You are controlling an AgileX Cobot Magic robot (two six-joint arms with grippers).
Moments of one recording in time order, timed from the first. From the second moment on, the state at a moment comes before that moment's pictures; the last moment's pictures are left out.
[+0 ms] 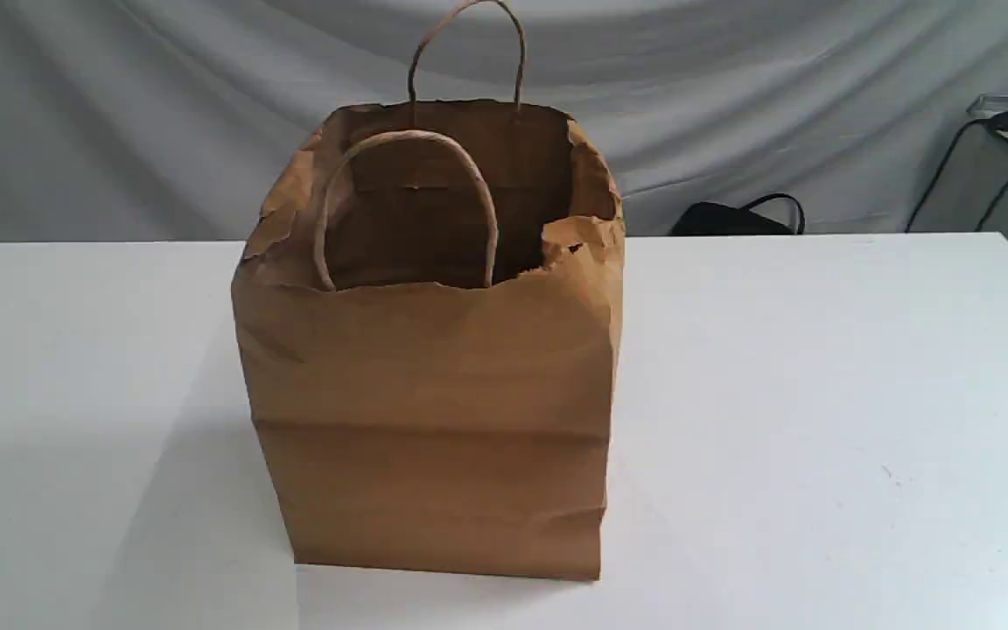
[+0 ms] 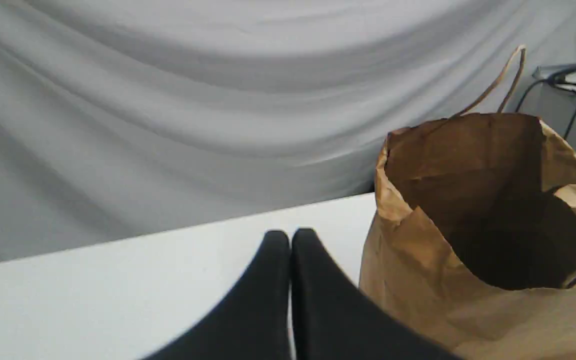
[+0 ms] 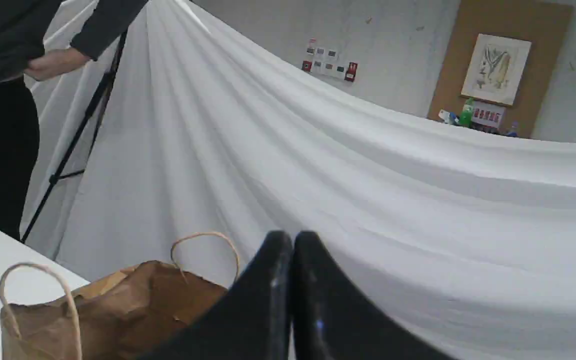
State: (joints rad) left arm 0.00 0.57 -0.76 -0.45 0.50 0.45; right arm 0.48 0.47 -0.83 -0.03 0.30 -0.20
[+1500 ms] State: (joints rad) left arm 0.00 0.39 -0.57 -0.46 0.44 0.45; right arm 0.44 0.36 -0.40 0.06 0.07 -0.17
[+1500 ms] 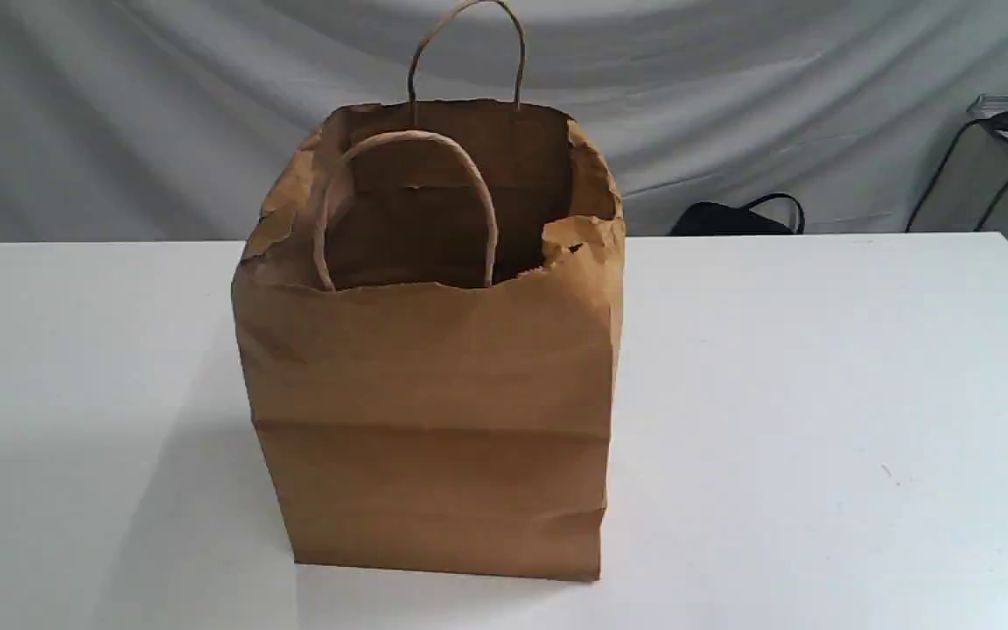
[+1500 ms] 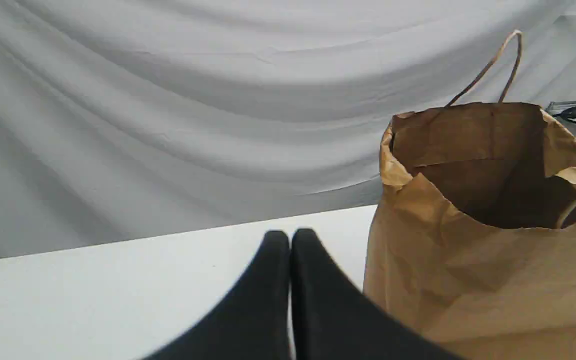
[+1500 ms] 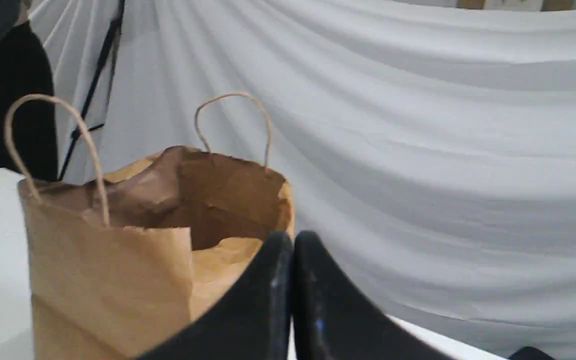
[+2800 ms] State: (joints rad) left arm 0.00 0.39 -0.57 -0.46 0.45 0.45; right arm 0.00 0.00 0.00 0.04 0.18 -0.11
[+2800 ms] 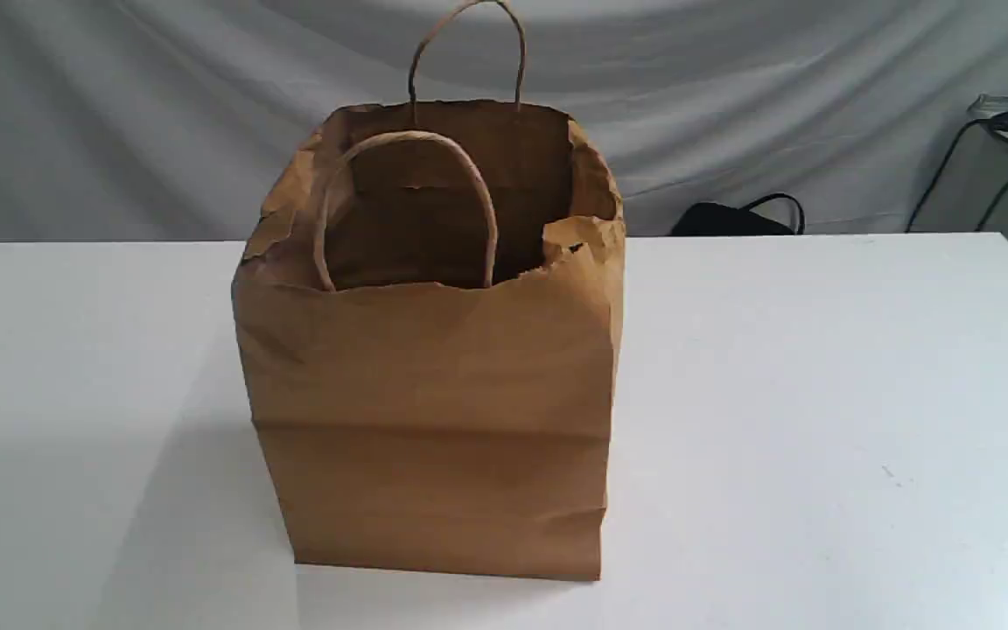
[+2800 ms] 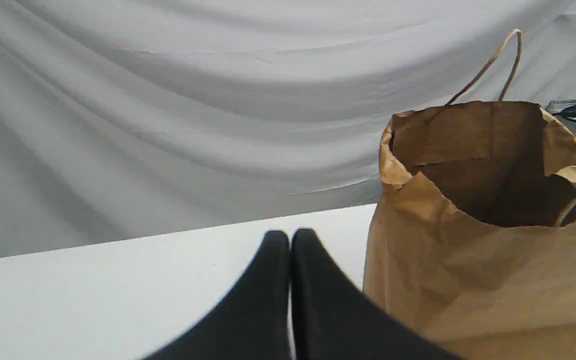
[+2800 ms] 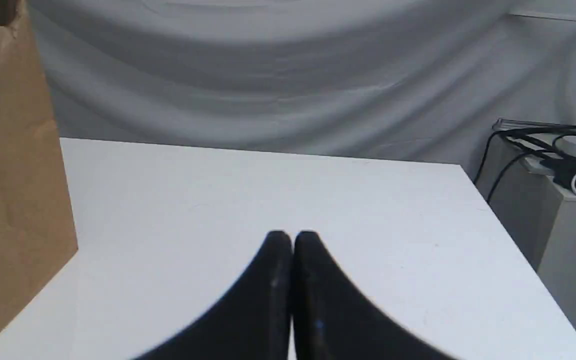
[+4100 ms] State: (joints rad) left arm 0.00 0.39 -0.54 -0.44 0.41 0.45; right arm 0.00 0.00 0.00 0.06 0.19 -0.10
